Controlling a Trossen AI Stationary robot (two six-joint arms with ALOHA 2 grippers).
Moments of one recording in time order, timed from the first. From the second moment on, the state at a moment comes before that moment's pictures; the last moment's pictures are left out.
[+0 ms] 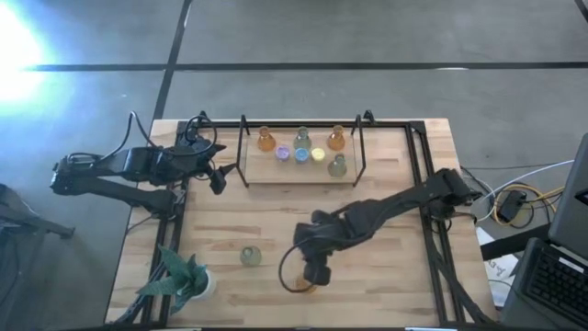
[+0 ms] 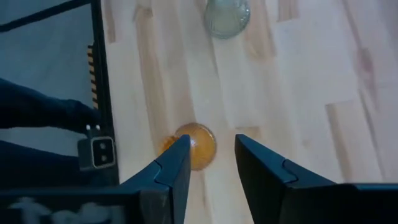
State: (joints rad) left arm -0.01 0.78 0.98 -0.75 -0.56 -0.28; right arm 0.37 1.91 1.84 -0.96 0.02 0.61
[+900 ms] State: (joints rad) left arm -0.01 0.78 0.98 -0.79 -0.56 -0.25; right arm 0.42 2.16 1.98 -1.07 -0.10 0.70
